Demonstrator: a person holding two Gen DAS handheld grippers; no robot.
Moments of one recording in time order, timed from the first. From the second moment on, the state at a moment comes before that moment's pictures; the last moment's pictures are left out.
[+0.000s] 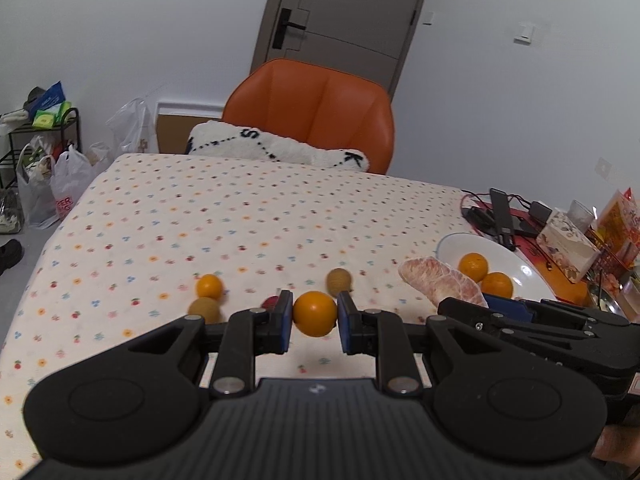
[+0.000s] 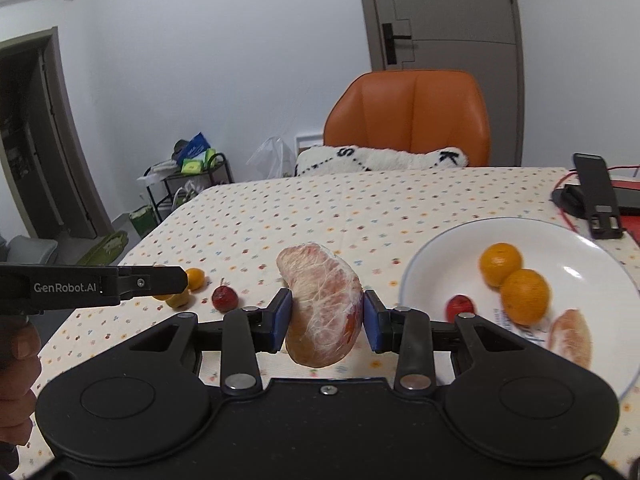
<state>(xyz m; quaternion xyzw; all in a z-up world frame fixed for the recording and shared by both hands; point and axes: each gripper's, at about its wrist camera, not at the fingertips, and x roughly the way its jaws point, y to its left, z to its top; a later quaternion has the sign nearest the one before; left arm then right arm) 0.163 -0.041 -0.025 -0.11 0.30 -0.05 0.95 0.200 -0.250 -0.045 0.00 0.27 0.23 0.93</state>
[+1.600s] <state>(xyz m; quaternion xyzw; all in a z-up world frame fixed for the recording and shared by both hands) 0.241 -0.186 -0.030 -0.03 0.32 -0.14 0.94 0.229 -0.396 -0.051 0.07 0.25 0.11 0.96</state>
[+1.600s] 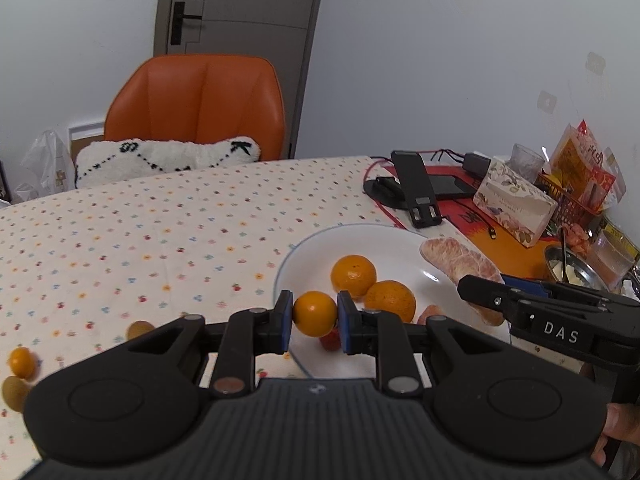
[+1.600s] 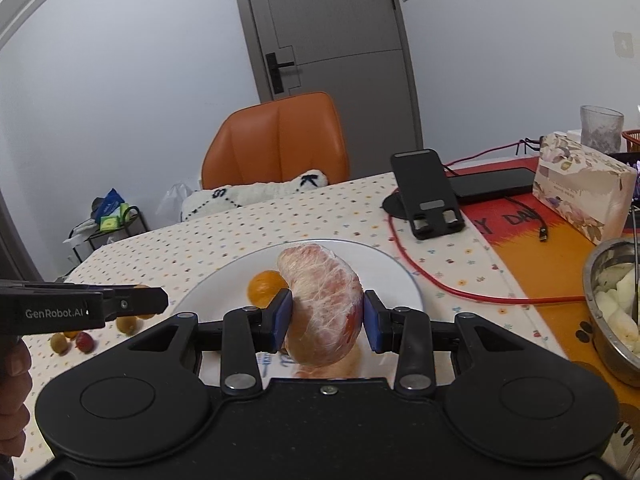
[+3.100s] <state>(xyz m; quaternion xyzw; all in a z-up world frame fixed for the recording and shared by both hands) 0.206 -0.089 -0.021 -0.05 0.30 -0.03 0.95 0.221 -0.360 -0.038 0.07 0.26 0.13 0.96</state>
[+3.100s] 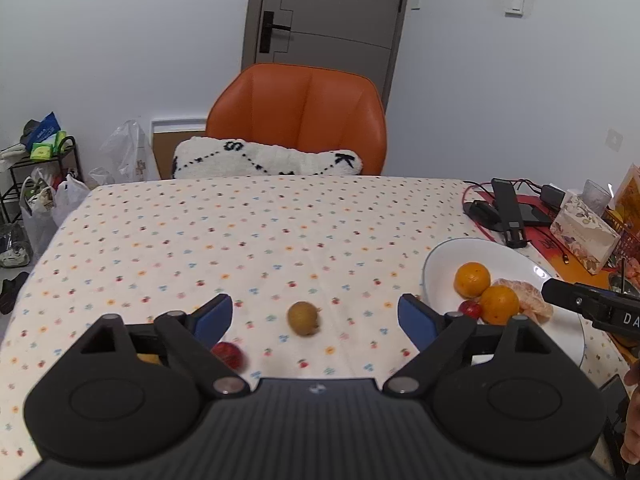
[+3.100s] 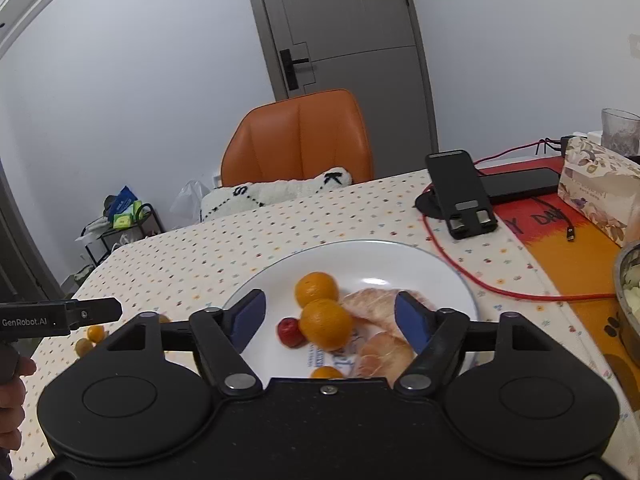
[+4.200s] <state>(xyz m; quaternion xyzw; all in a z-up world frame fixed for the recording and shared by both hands) 0.173 -0.005 -0.037 -0.09 0.30 0.02 0.95 0.209 -0.266 -0.040 0.04 0.27 0.21 0.94</state>
